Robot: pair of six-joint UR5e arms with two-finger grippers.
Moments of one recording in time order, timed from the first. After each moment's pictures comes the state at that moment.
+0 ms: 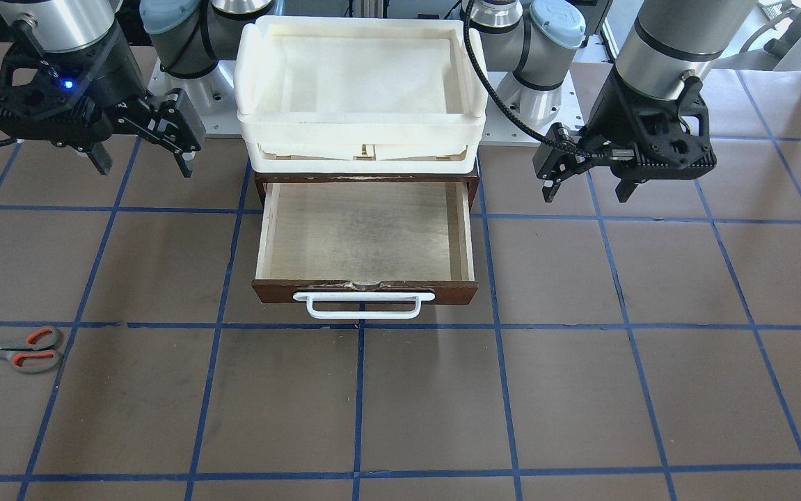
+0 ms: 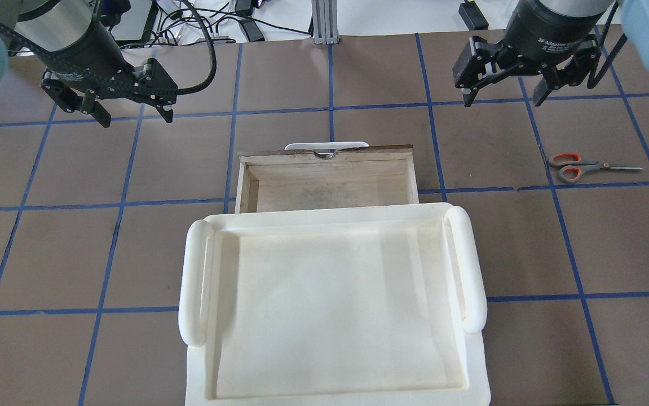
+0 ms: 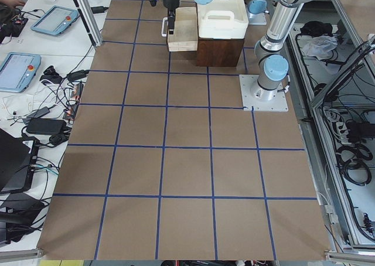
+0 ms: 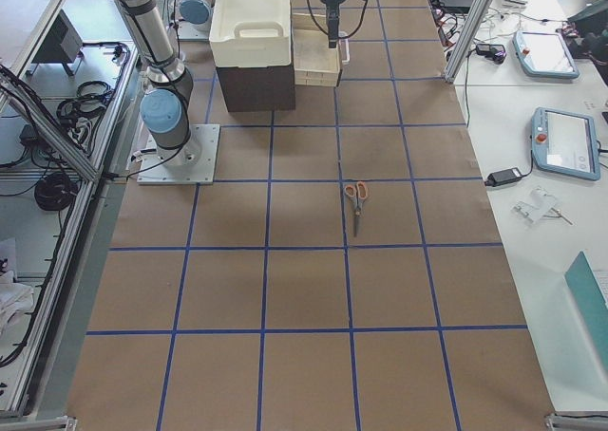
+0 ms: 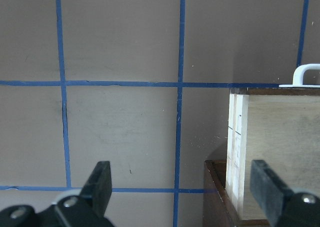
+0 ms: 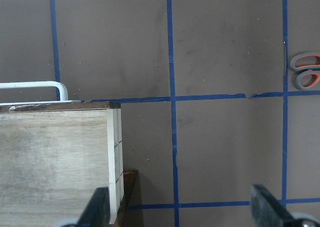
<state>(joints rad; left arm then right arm) -1.52 -1.59 -1.53 -1.54 1.57 0.02 1.57 -1.57 1.50 -1.57 -1.56 0.03</state>
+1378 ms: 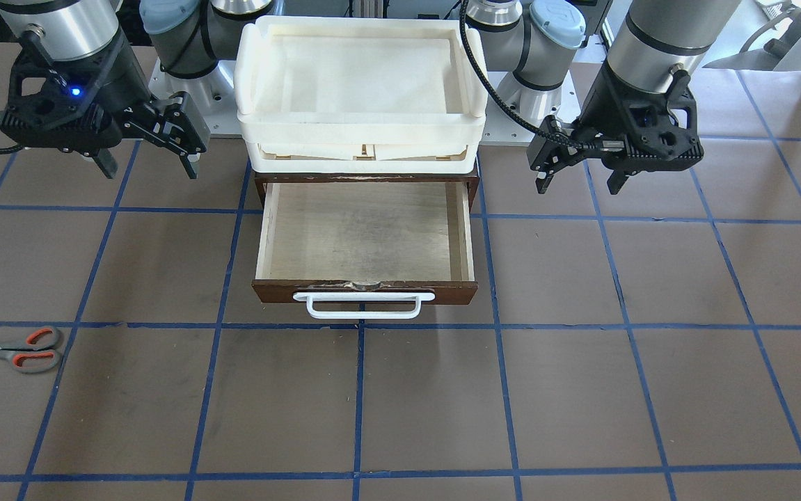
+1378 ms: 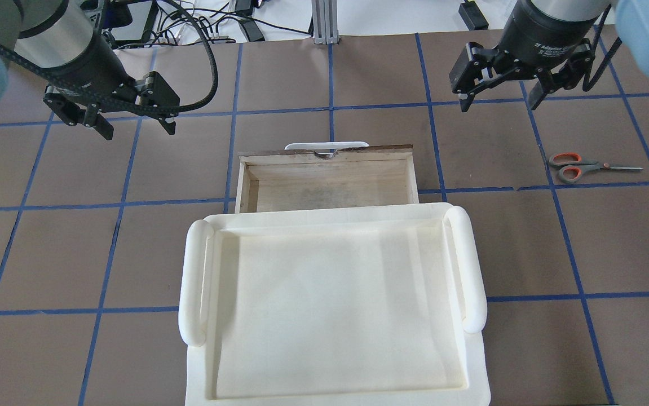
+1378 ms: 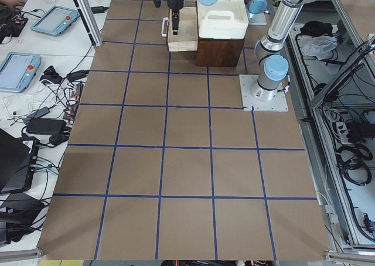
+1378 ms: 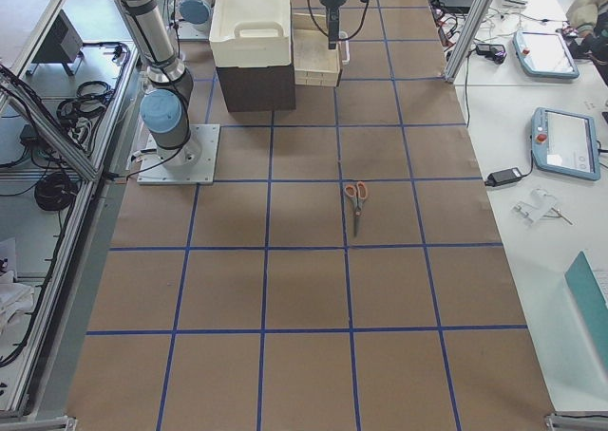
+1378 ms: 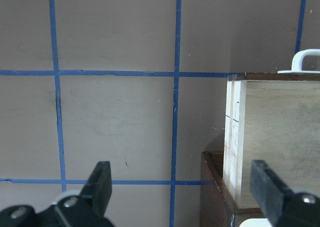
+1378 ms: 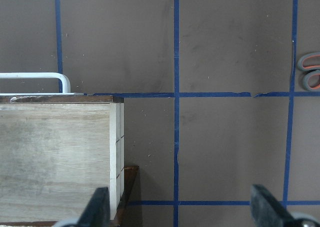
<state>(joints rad) -1.52 -1.55 -1.58 -1.53 1.56 0.02 1.57 -1.57 1.51 -1.56 -1.55 -0.02</state>
